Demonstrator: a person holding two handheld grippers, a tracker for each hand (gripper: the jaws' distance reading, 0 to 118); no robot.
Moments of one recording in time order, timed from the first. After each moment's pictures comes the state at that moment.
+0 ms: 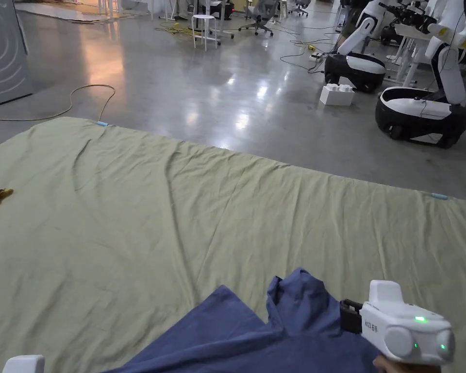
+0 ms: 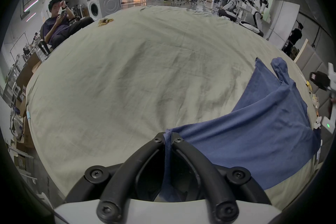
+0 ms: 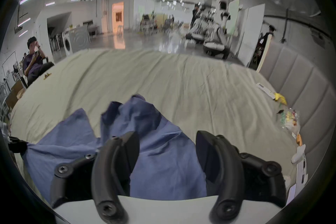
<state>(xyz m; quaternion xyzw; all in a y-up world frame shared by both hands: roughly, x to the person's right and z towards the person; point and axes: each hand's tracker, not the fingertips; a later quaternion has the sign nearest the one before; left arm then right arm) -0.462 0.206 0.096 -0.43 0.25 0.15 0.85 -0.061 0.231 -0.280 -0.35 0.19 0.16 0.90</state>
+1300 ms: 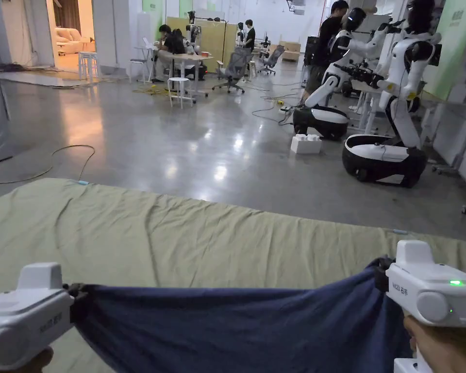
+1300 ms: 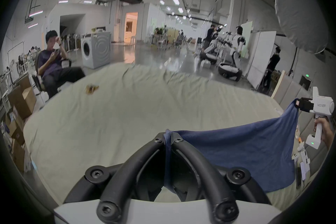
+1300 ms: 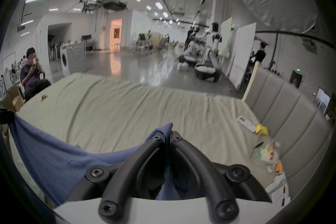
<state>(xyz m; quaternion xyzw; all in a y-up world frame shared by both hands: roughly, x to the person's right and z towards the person) -0.453 0.389 0.017 -0.21 0.21 0.10 0.95 0.013 0.411 -0.259 -0.17 0.17 0.11 0.97</state>
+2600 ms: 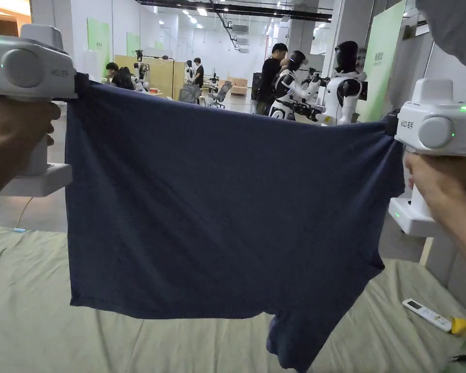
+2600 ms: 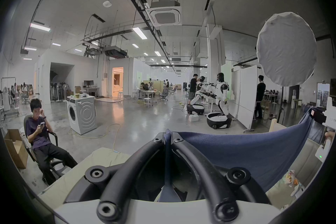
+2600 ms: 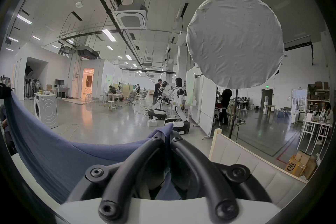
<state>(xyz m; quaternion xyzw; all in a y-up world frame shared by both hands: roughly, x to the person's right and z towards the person) -0.476 0.697 -0.174 -0.04 0.19 0.00 0.98 0.047 0.682 -0.306 0.04 0.06 0.07 0.99</state>
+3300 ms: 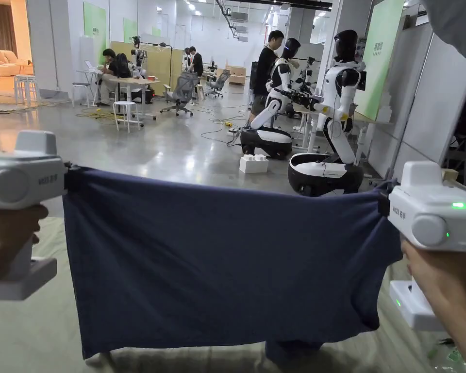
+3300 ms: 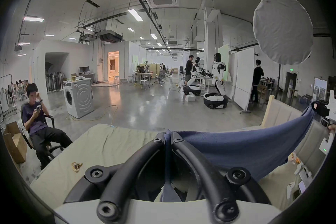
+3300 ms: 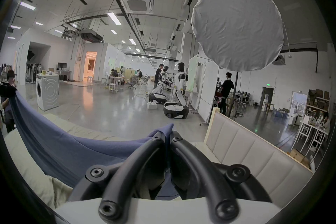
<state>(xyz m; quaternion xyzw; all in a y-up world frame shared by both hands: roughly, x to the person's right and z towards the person) -0.447 0.537 -0.101 -0.10 0.16 0.02 0.98 0.072 0.553 -0.233 -0.02 0.07 0.12 0.99</state>
